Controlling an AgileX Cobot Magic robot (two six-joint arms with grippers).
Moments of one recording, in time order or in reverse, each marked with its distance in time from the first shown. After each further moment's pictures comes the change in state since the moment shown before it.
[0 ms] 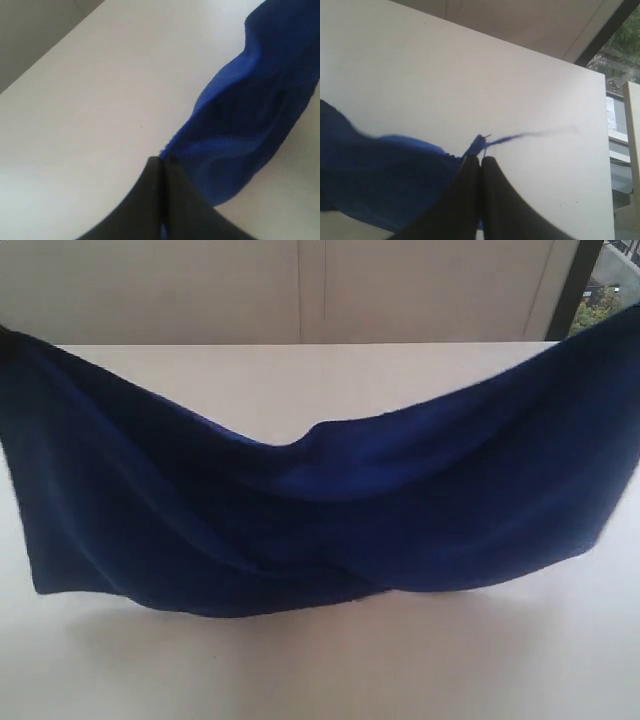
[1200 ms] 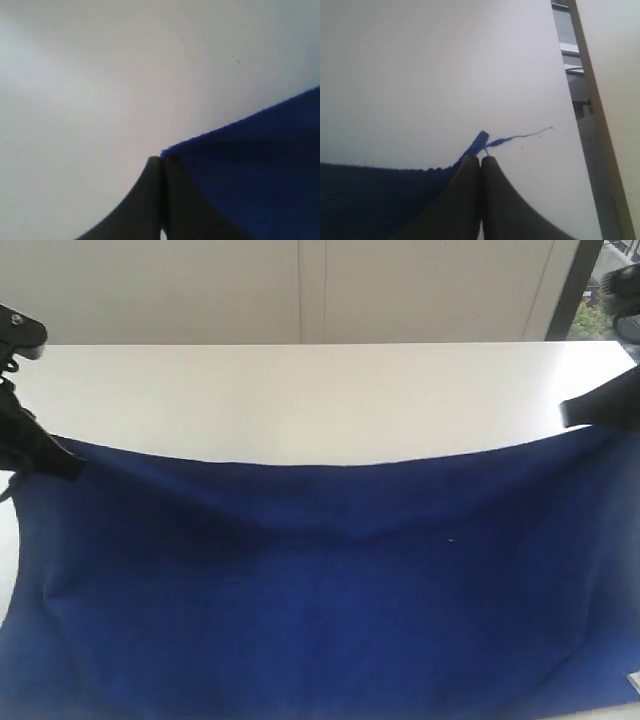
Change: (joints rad) left arm 0.050 0.387 0.266 0.613 -0.434 -0.767; right arm -0.002 0.379 0.240 -0.606 -0.223 0.691
